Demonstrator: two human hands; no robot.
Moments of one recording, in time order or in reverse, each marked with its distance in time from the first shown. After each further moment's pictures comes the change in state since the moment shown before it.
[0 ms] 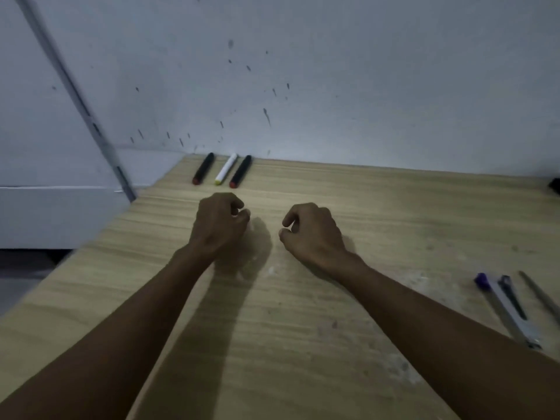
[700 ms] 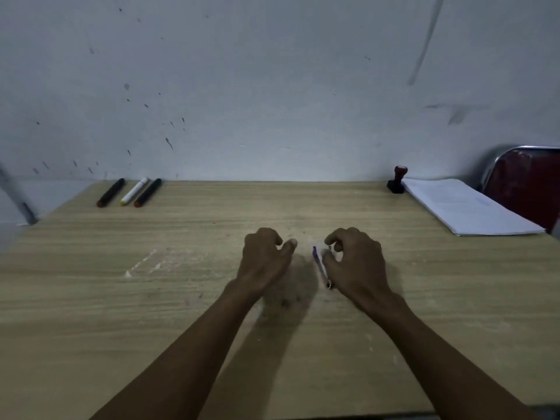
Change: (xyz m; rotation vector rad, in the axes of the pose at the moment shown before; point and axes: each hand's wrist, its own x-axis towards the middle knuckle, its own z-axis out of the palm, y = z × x) left_hand -0.128 0.226 0.113 -0.176 -0.197 0.109; right_hand -0.157 0.157 -0.182 -0.266 0.413 0.033
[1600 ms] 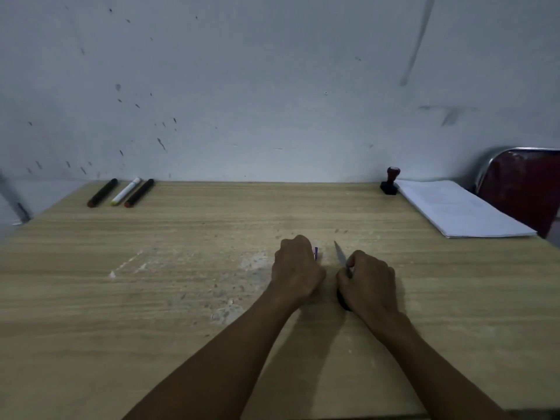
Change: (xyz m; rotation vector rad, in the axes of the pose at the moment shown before) left_hand -0.021 0.071 0.037 0.081 -0.193 -0.085; right_hand -0.015 0.052 0.007 -0.187 -0.036 0.177
